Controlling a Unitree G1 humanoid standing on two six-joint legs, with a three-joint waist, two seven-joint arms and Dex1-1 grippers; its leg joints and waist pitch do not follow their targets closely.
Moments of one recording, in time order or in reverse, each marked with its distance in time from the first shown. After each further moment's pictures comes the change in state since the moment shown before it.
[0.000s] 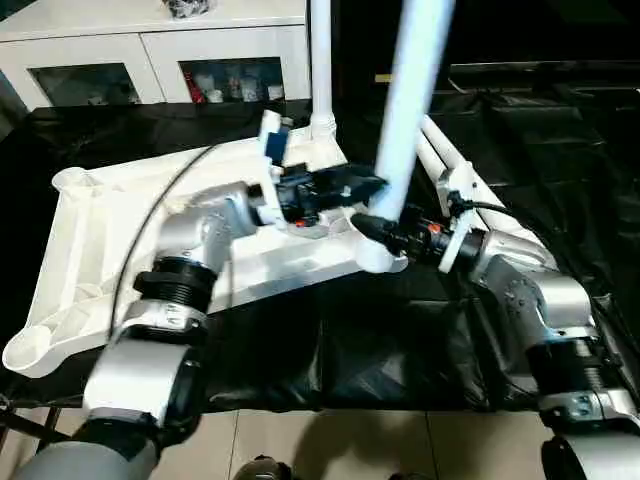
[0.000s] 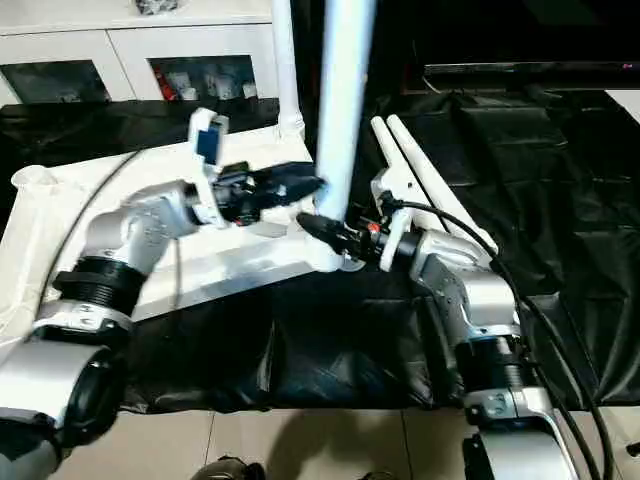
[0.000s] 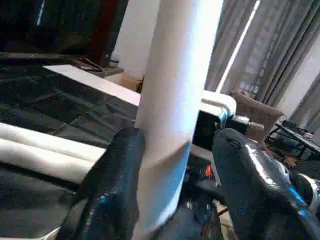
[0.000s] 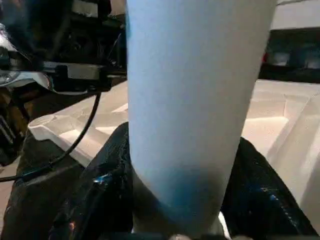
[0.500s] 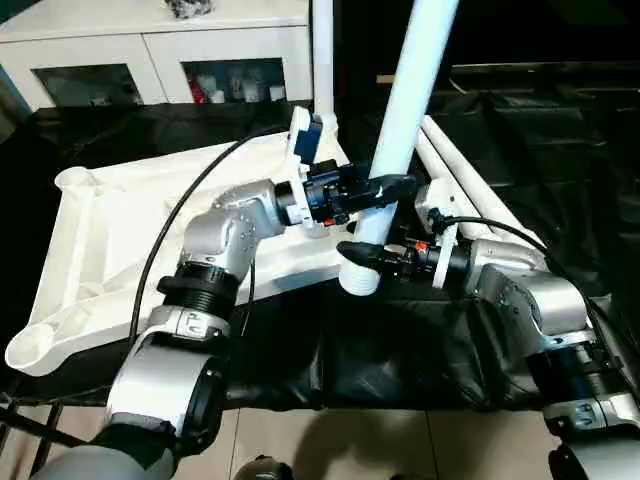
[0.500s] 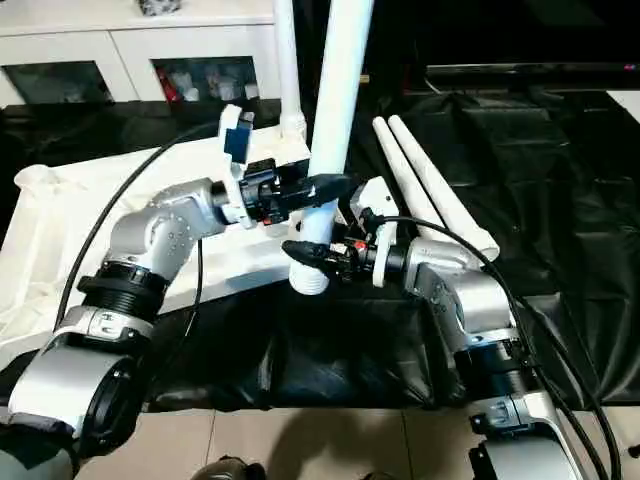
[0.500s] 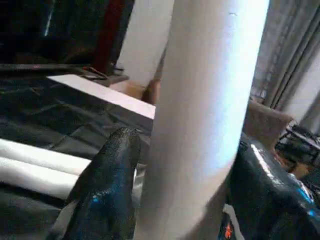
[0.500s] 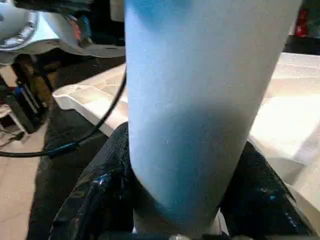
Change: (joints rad) left arm 0.007 -0.076 -0.010 -0.053 0.001 -0.021 0.122; right arm 0.019 -0.035 0.070 -0.051 -0.022 0.060 0.026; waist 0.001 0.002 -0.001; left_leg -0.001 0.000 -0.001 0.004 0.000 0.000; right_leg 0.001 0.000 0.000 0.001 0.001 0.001
